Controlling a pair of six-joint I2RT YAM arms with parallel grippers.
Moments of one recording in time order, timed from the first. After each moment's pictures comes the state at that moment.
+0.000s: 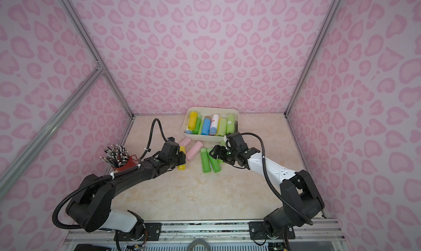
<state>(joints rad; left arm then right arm) -0.55 1.47 0.80 -0.16 -0.12 -0.62 0.56 1.49 0.96 -0.23 -0.39 0.75</state>
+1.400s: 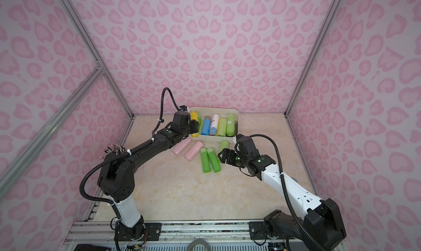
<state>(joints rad) -0.54 1.85 1.48 -0.18 -0.11 -0.51 0.55 1.20 0.87 -0.41 -0.24 0.68</state>
